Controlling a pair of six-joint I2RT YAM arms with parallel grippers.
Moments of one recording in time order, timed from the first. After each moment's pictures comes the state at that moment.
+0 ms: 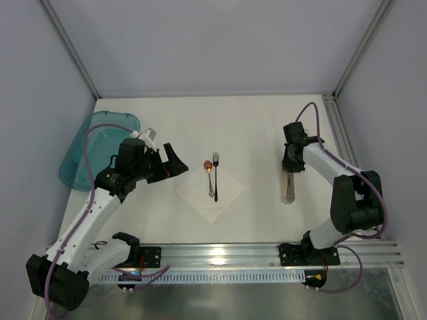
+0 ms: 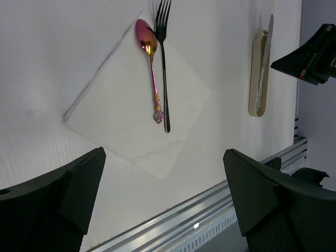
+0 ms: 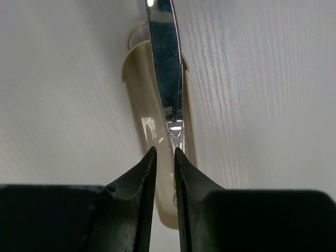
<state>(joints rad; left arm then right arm) -0.35 0.96 0.87 -0.57 0.27 -0.62 0.18 1.55 1.02 -0.65 0.23 0.39</state>
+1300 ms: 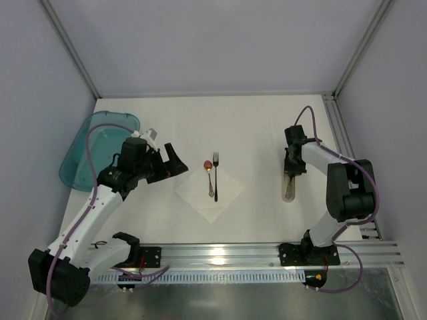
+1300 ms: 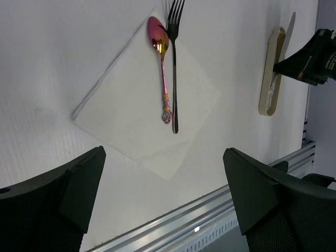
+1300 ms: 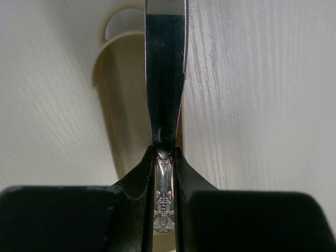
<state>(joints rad) -0.35 0.99 0.87 -0.57 0.26 -0.63 0.12 1.66 0.98 -0.57 0.22 0.30</state>
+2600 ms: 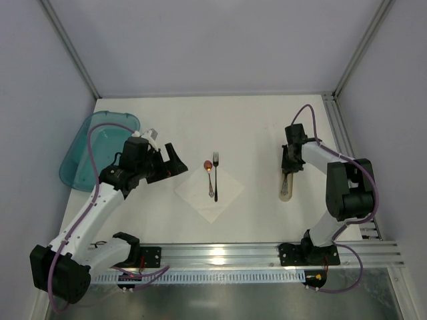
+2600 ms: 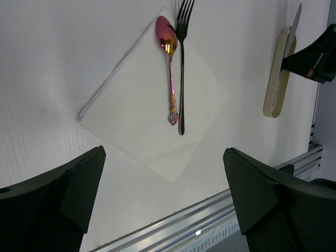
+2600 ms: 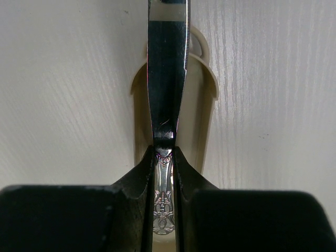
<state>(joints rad) -0.35 1.02 0.86 -0.57 0.23 -0.62 0.12 1.67 0.99 -0.51 0.12 0.27</state>
